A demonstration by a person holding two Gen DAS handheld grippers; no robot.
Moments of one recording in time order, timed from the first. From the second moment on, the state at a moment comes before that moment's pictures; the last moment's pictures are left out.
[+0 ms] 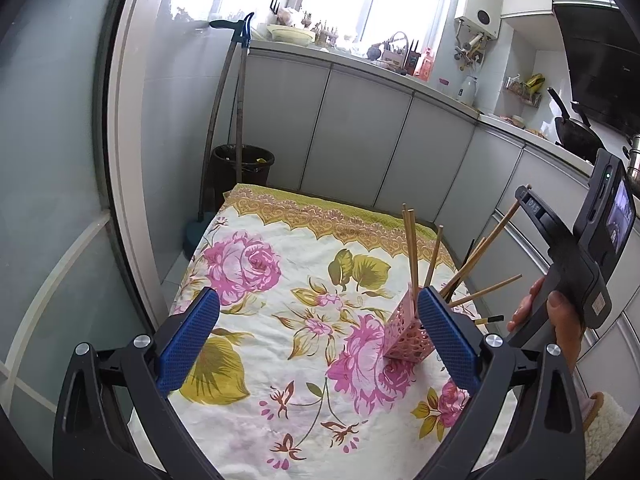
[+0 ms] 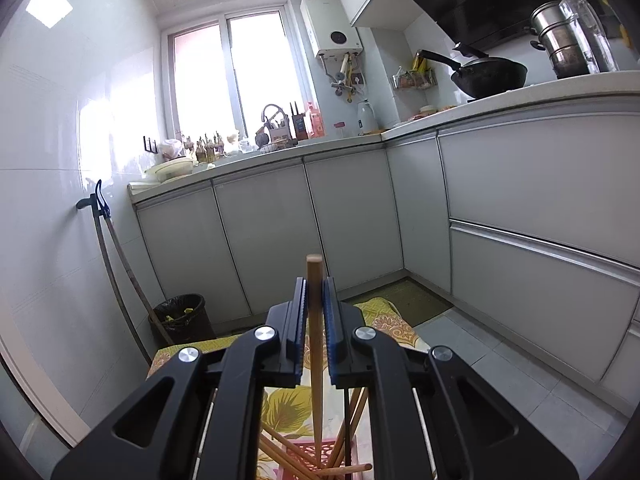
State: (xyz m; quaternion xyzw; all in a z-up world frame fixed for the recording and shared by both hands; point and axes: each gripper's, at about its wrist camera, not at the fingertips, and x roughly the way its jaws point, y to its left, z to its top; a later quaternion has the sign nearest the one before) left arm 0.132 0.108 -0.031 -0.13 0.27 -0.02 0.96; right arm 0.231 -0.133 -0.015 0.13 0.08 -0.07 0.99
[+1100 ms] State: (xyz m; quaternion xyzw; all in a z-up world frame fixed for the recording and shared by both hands) left arm -0.006 0.003 0.057 -0.08 0.19 -0.03 0.98; right arm -0.025 -0.215 0.036 0.12 0.18 -0.21 0.95
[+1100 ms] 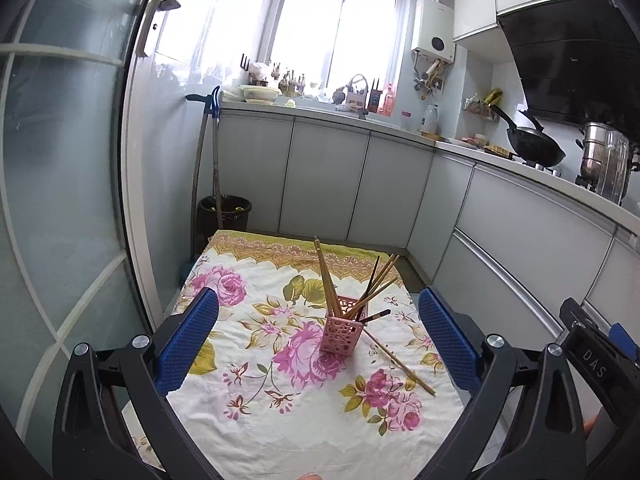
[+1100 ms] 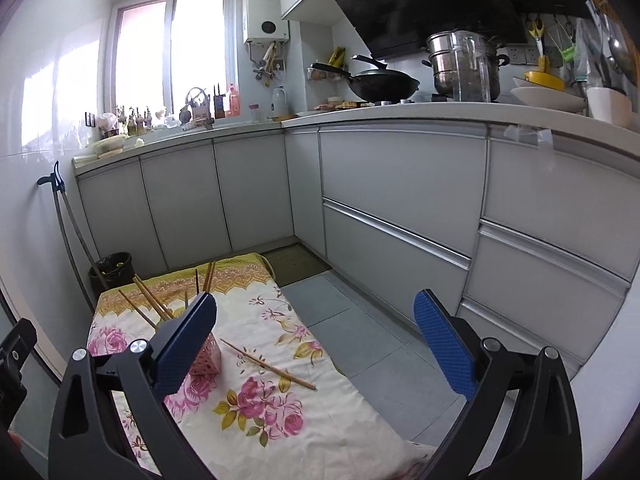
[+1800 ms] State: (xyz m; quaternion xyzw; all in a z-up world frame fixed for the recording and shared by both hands) left arm 0.015 0.028 0.002 -0.05 0.22 -0.09 0.97; right arm 0.220 -0.217 -0.132 -0.13 0.48 0.09 0.87
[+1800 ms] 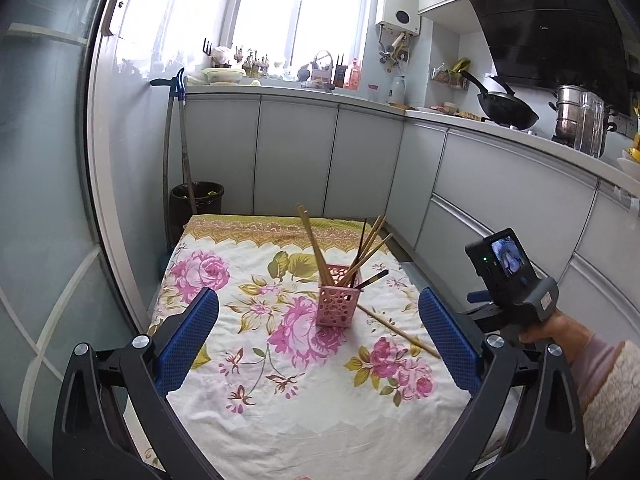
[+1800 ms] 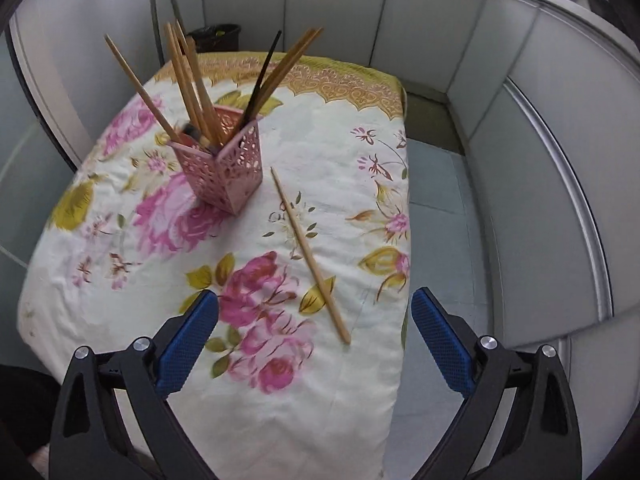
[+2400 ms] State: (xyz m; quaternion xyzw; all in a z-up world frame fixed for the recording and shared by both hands) left arm 0.087 0.080 -0.052 -0.12 0.29 -0.09 0.95; right arm 0.346 -0.198 -0.231 -0.04 0.51 0.14 0.85
